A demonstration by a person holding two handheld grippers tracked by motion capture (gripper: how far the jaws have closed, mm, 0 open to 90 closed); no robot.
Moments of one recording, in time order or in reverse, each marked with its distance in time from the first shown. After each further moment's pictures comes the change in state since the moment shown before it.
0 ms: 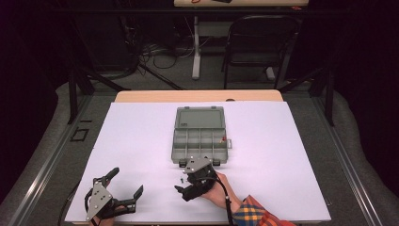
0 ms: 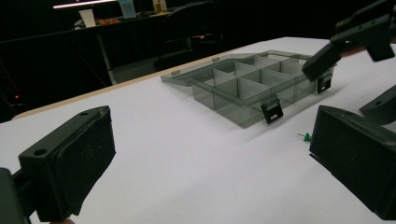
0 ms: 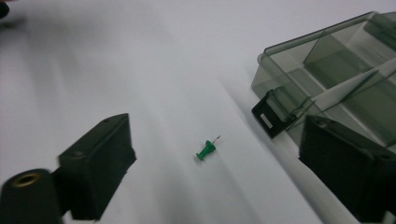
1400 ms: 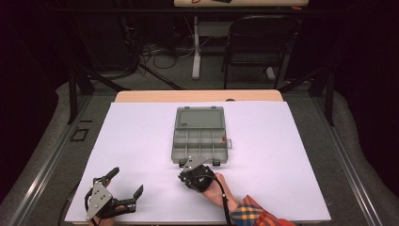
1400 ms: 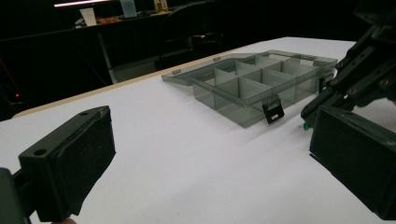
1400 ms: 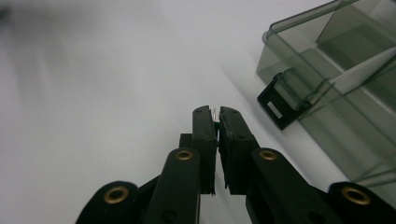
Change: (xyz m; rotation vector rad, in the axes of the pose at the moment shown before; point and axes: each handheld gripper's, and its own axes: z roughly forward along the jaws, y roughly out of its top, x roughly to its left) left arm 0.001 0.000 0.001 0.008 0.000 -0.005; right arm -0.007 -0.006 0.015 0.035 0.024 0.047
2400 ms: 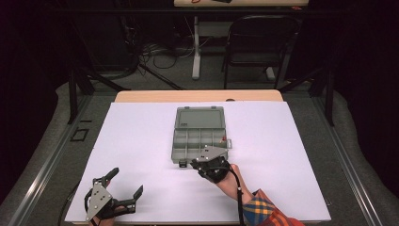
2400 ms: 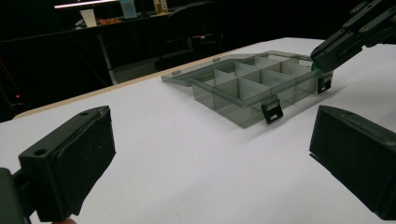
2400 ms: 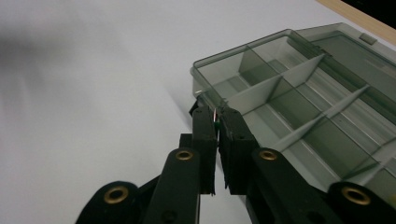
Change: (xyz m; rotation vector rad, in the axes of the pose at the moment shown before) left arm 0.000 0.000 0.000 -0.004 0.006 -0.002; right arm -0.029 0.008 -0.049 -0.086 -0.089 -0.017
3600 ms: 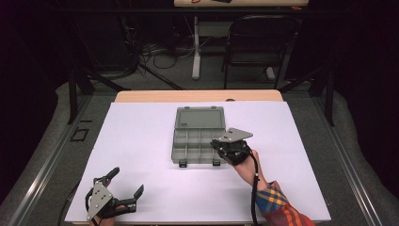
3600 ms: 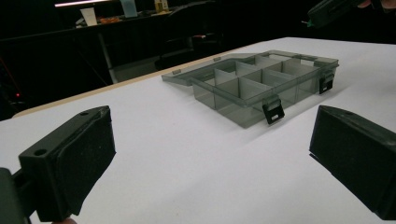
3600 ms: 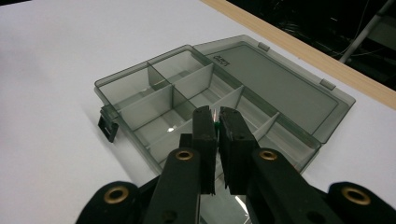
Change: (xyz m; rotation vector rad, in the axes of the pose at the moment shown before) left arm 0.000 -0.001 0.002 0.010 -0.003 0.000; right arm -0.058 0.002 -0.035 -0.057 -0.170 0.067
